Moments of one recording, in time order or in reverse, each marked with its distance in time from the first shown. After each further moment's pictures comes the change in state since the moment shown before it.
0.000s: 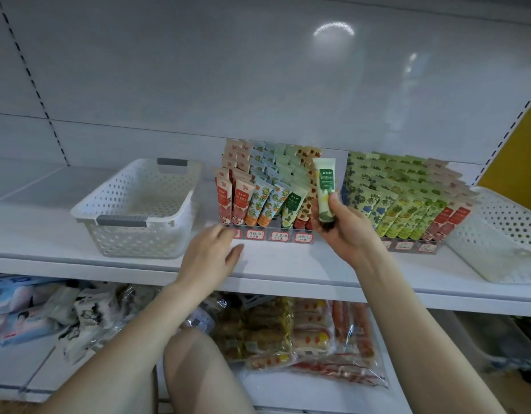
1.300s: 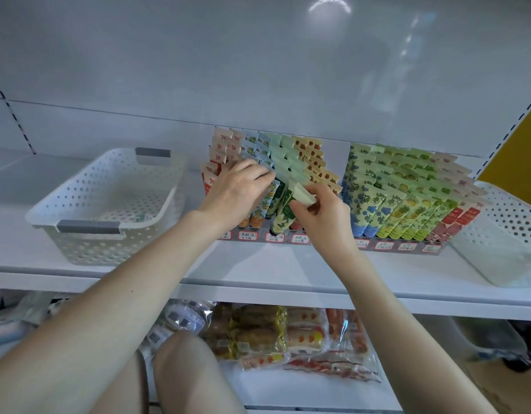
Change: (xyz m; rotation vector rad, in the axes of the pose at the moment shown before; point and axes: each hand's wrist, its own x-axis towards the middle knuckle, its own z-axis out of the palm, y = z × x) left_hand 0.116 -0.006 0.022 0.029 0.257 0.429; right_hand 0.027 0.022 0.015 -1.263 0.116 -0.650
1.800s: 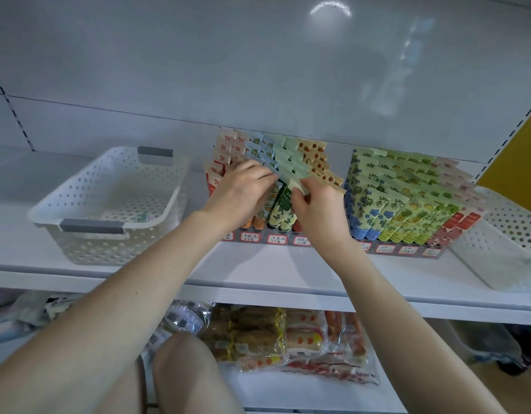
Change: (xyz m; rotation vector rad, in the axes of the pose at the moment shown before) left_hand 0.003 0.002 -0.005 -0.075 -0.035 -0.020; right_hand 0.018 -0.013 0.010 -0.191 0.036 -0.135
